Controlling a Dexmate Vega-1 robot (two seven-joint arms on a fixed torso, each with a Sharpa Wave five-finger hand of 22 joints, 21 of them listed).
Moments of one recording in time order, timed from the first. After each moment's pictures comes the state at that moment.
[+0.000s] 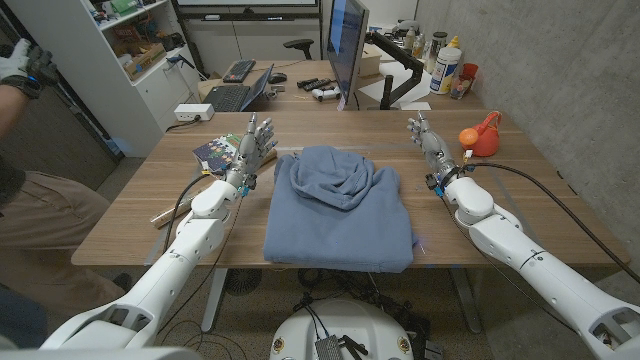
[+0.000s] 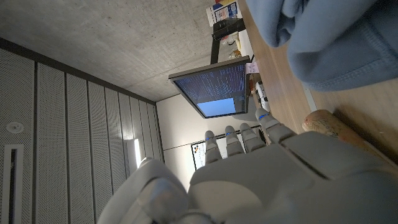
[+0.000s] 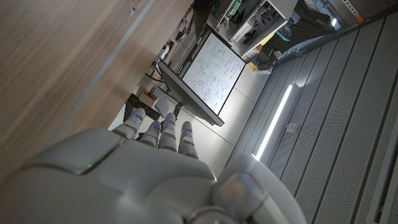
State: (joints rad) left arm 0.86 0.41 0.23 -1.28 -0.53 -0.27 -0.18; left_hand 0.07 0.02 -0.02 0.10 0.30 0.06 -0.17 0.19 0.18 0.00 -0.07 0.20 0.19 -0.03 -0.03 0.18 0.18 0.07 0.06 0.19 0.17; right arm -0.90 -0.62 -0.42 -1.51 0.36 0.23 -0.17; right_hand 0.04 0.08 -0.10 0.11 0.33 0.07 0.01 0.19 0.18 0.09 0.09 0.22 0.19 -0.08 0.03 0.18 0.18 -0.05 0.04 0.27 0.17
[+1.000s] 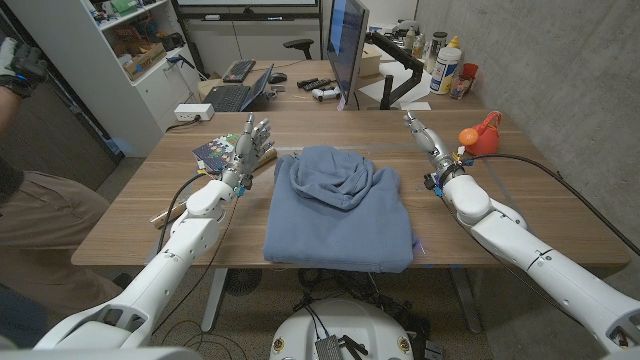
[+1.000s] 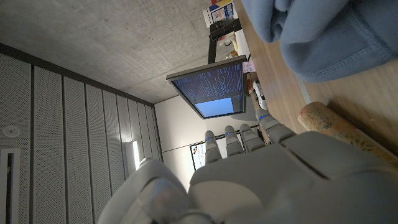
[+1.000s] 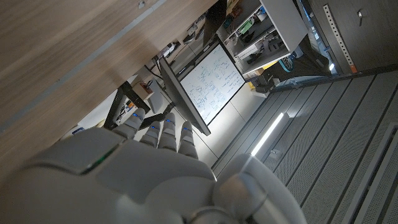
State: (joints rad) left arm 0.87 0.43 0.22 -1.28 -0.53 -0.25 -0.19; left_hand 0.07 0.02 -0.03 0.10 0.30 0.06 -0.17 0.19 0.18 0.01 -0.07 0.20 0.19 -0.04 -0.03 0.18 0.18 0.07 0.06 0.19 0.17; right arm -0.92 -0.69 -0.45 -1.64 0.18 0.14 -0.27; right_hand 0.04 0.08 -0.10 0.10 0.33 0.07 0.01 0.19 0.18 0.09 0.09 0.22 0.19 -0.09 0.02 0.18 0.18 -0.05 0.04 0.26 0.17
